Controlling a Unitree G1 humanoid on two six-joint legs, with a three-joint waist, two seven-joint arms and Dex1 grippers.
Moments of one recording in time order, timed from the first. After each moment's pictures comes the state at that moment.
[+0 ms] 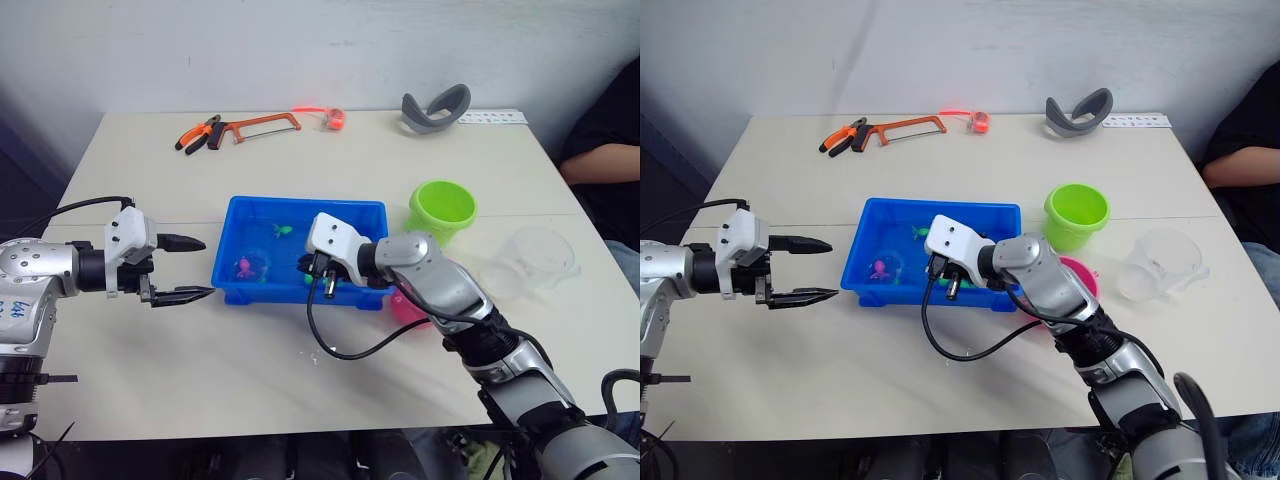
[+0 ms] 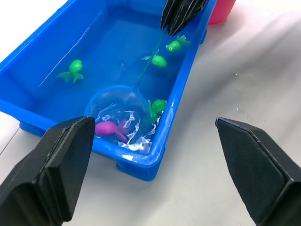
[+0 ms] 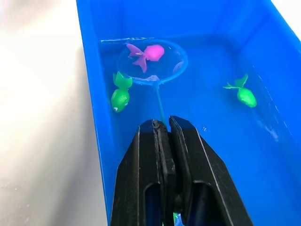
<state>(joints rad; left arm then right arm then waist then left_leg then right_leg) -0.38 0.96 0.15 0.12 -0.39 0.24 -1.26 -0.77 -0.34 0.40 -0.07 0.07 0.69 0.85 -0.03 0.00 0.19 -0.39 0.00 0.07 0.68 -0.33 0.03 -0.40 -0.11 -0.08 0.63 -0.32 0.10</state>
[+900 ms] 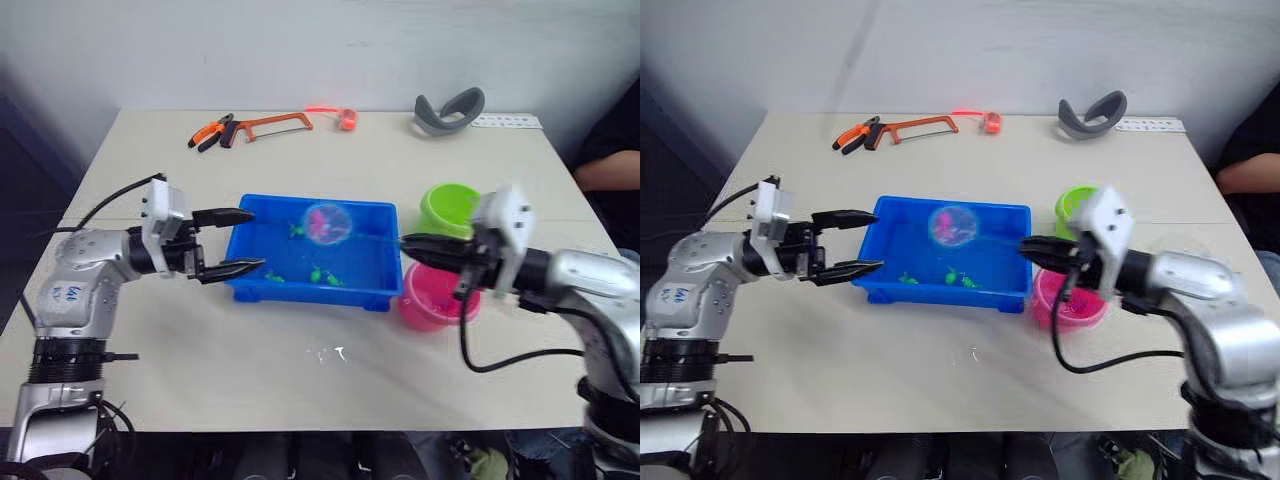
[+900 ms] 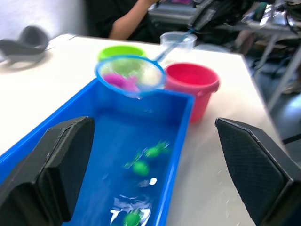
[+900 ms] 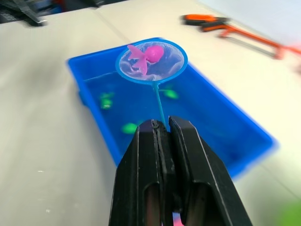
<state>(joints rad) -0.53 0.68 0.12 0.08 -0.54 0.30 -1.21 -0.36 -0.66 -0.32 -0.65 0.48 0.94 0.91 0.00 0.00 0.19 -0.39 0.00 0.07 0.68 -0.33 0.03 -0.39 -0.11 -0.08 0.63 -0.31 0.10</state>
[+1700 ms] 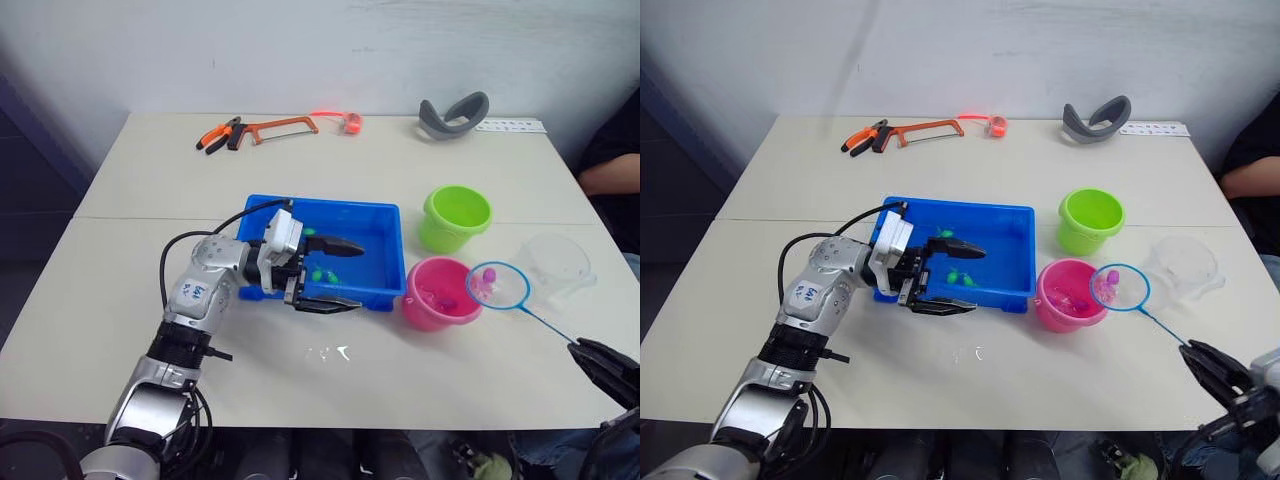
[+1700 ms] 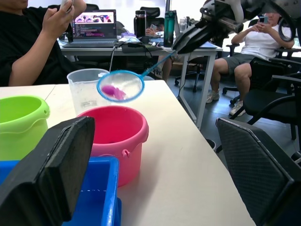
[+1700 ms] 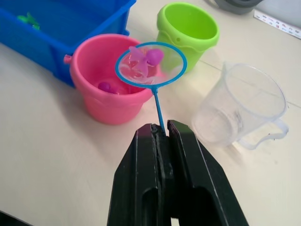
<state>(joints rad) -0.65 0.35 -0.16 0.16 -0.44 0.16 -1.29 0.69 -0.39 -0.97 -0.96 0.49 0.54 0.85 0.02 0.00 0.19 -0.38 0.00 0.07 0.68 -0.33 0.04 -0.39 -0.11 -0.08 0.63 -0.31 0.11</state>
